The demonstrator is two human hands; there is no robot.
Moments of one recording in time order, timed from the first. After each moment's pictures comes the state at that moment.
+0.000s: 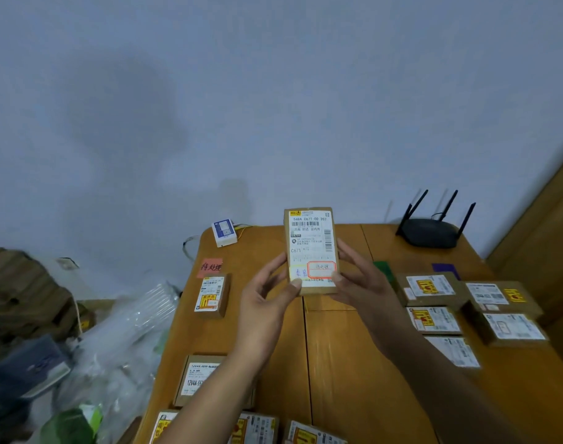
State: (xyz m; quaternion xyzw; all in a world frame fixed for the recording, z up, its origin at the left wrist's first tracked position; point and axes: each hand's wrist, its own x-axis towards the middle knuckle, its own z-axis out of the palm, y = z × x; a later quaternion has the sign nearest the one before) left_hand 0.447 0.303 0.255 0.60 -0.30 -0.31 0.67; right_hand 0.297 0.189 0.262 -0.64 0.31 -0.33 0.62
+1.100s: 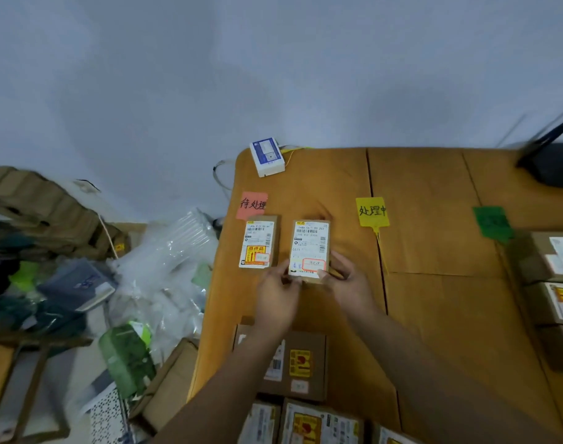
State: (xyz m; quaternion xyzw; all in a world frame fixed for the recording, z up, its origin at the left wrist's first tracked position) left_hand 0.640 0.267 0.016 0.85 -0.24 -0.30 0.37; right_hand 0.530 0.167 -0.003 -0.54 0.52 -0.17 0.64
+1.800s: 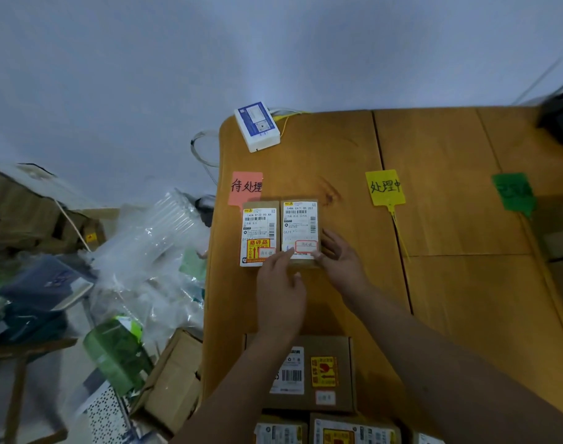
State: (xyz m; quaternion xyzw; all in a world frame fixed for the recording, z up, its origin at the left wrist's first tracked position) left_hand 0.682 0.262 -0.036 0.85 -0.30 -0.26 0.35; right_hand 0.597 0.149 -0.058 -0.53 0.52 -0.16 0.65
